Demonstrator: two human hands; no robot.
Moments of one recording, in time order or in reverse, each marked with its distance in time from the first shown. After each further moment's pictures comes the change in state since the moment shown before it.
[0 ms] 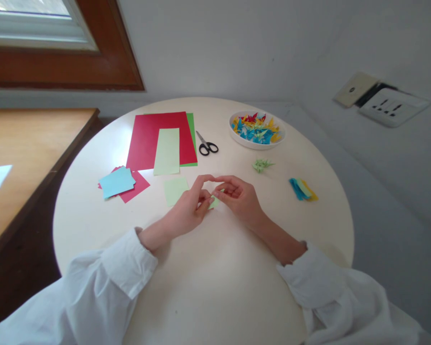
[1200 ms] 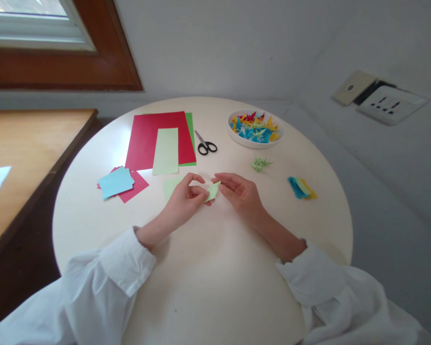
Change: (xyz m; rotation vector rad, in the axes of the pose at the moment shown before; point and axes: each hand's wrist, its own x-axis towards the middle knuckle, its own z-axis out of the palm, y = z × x) left_hand 0.006 0.000 -0.001 -0.386 0.169 -0.210; right_hand 0.001 -0.003 -0.005 -0.038 0.019 -0.065
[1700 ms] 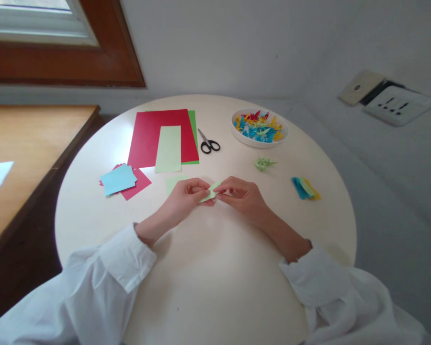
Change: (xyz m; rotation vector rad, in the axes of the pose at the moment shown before) left_hand 0.002 0.002 -0.002 -0.184 -0.025 -0.113; right_hand 0.000 0.003 -0.008 -0.118 -0.172 -0.099
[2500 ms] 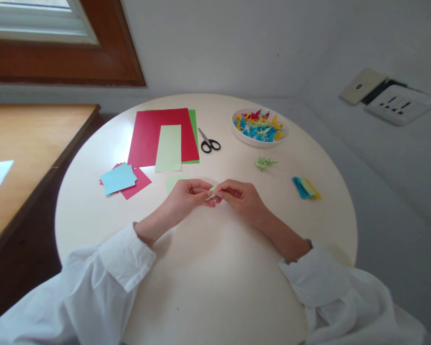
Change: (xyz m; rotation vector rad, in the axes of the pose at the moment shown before) left_hand -0.001 0.003 0.001 0.058 -0.051 0.016; right_hand -0.001 -0.005 0.003 0.088 -0.057 0.075
